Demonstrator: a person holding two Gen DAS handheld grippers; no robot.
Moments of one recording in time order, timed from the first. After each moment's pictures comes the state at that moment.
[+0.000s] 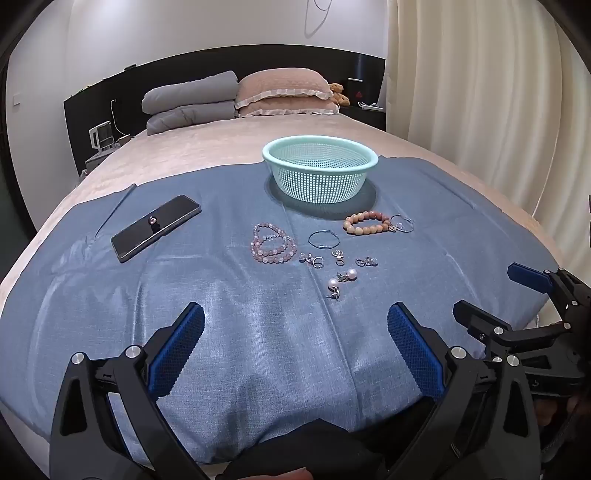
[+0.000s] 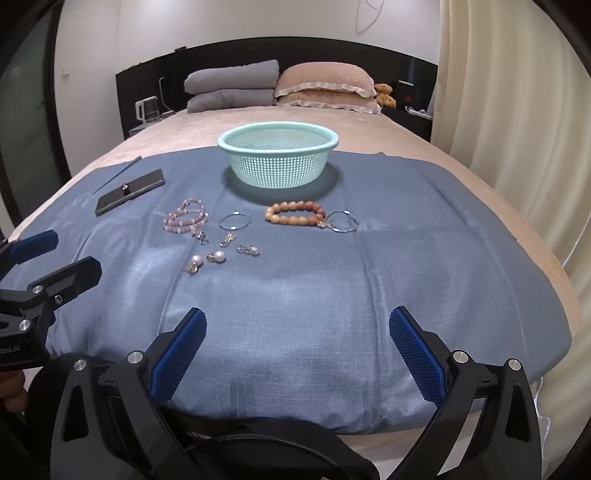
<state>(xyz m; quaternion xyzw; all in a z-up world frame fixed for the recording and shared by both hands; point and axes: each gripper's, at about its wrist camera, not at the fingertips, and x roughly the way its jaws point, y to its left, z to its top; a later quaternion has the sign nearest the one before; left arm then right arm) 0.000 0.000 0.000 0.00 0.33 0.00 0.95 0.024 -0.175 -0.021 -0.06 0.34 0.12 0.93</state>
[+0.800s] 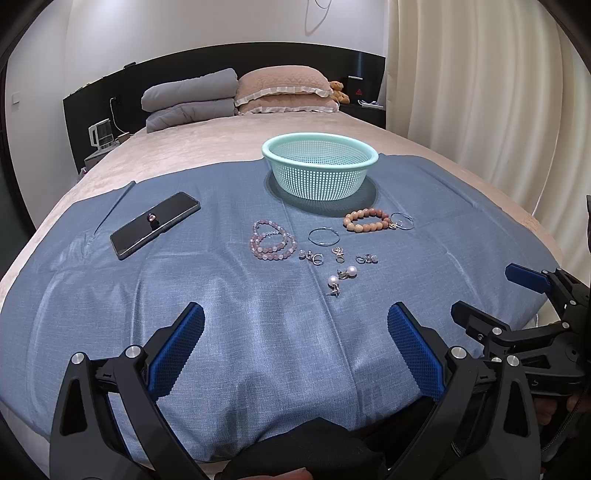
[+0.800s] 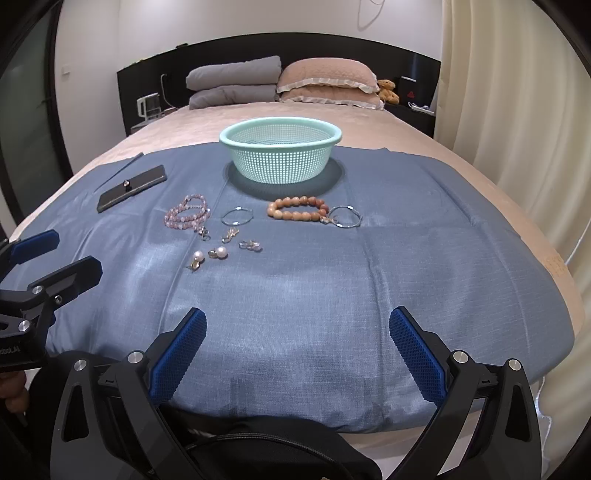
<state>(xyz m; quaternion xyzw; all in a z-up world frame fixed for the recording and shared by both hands) 0.002 0.003 -0.003 0.00 0.33 0.00 0.94 0.027 -0.173 -0.025 -0.06 0.35 0.13 0.93</state>
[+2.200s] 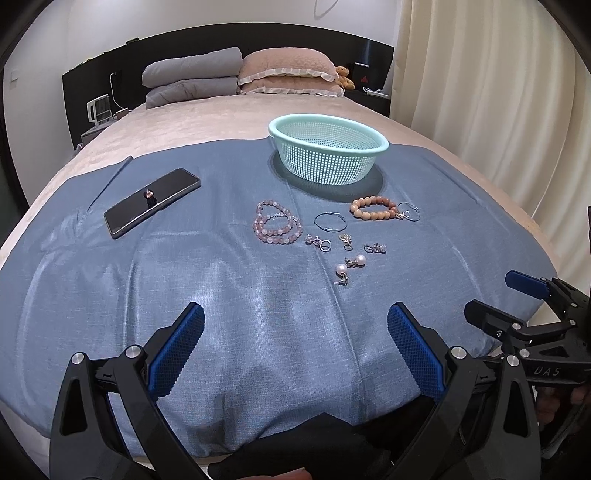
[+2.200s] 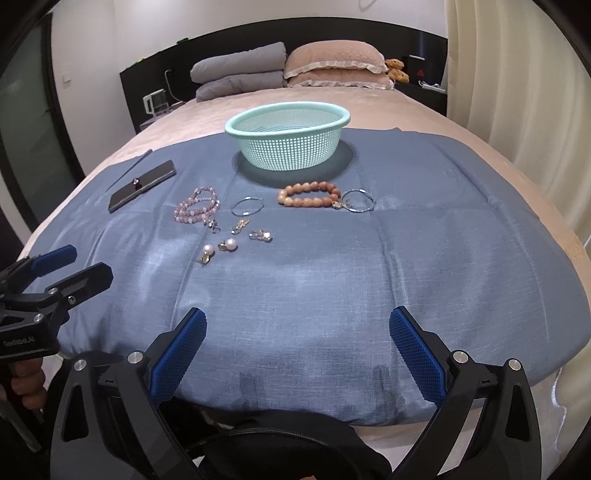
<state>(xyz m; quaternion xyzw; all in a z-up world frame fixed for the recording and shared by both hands) 0.016 0.017 -0.012 -0.03 0.37 -0.01 0.93 0.042 -0.182 -0.026 -0.02 0.39 0.16 0.90</state>
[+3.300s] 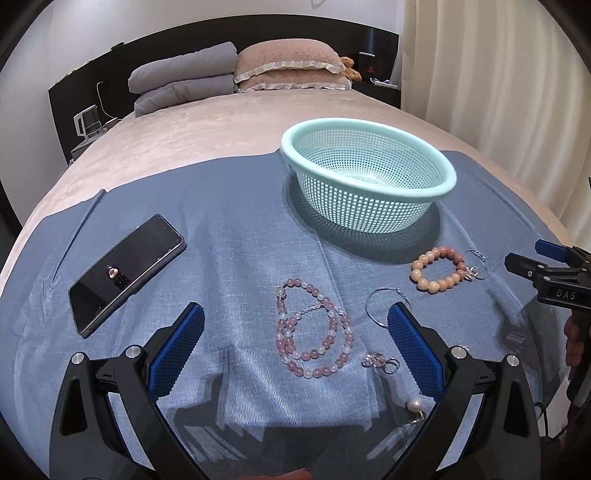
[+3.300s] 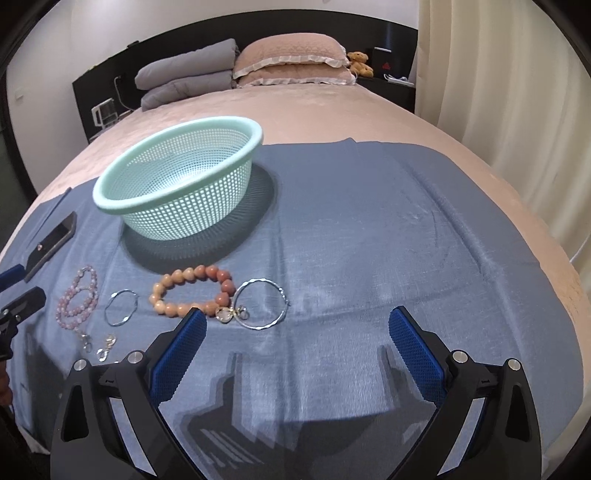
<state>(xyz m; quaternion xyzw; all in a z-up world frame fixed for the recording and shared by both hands) 0.167 0.046 -0.028 0.00 0.38 0.00 0.92 0.215 -0.214 -0.043 -0.04 0.40 0.08 0.91</state>
